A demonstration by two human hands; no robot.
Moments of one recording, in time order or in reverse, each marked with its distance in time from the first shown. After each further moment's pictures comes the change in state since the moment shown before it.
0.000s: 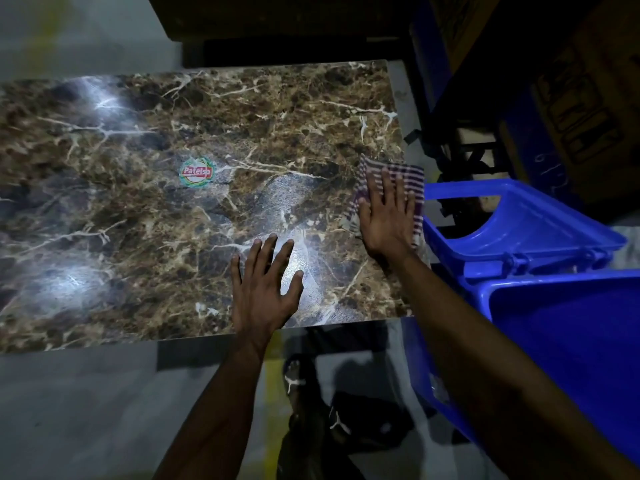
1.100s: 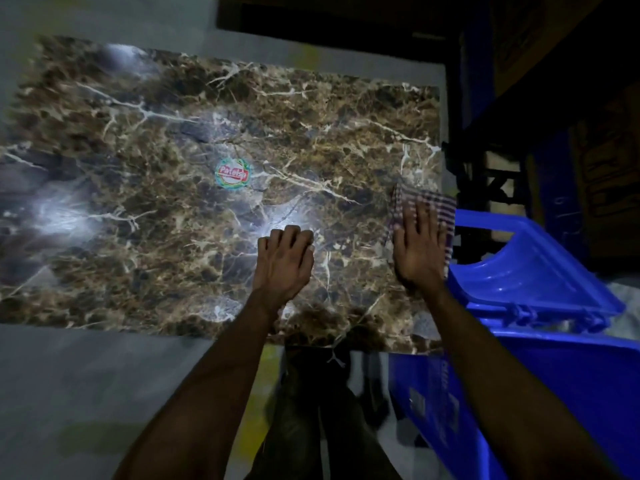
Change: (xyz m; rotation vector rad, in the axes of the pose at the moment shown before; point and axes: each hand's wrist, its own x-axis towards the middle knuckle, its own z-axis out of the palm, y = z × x) left_hand 0.085 -0.010 -0.020 0.033 -0.056 0.049; right_hand 0.017 0.010 -0.024 -0.044 -0.080 -0.078
